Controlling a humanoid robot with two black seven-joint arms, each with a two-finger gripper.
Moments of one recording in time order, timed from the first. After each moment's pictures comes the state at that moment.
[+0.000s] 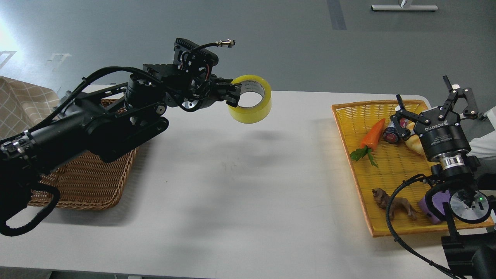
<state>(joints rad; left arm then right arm) -1.04 0.39 -0.49 -1.17 1.88 -0.46 0.09 0.27 -0.08 1.67 1.06 -0.37 0.49 -0.03</state>
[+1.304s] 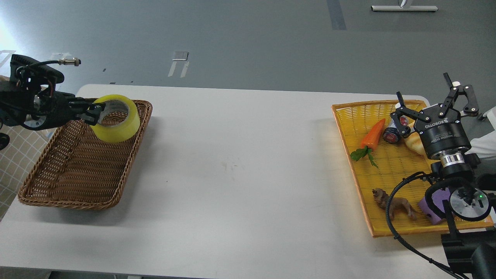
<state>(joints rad) -0.88 1.03 -0.34 -1.17 1.84 -0.33 -0.21 0.29 -0.08 1.67 1.05 -0.37 0.49 -0.03</state>
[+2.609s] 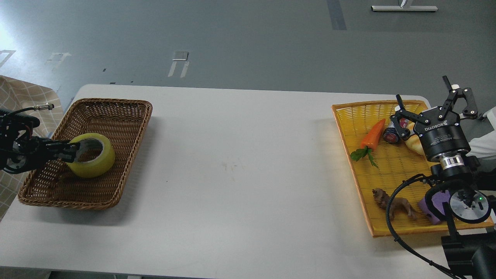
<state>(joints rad) -0.66 0.97 -0.34 -0.91 1.77 -0.18 -0.31 0.27 -0.08 1.67 1.05 -0.37 0.49 -0.03</state>
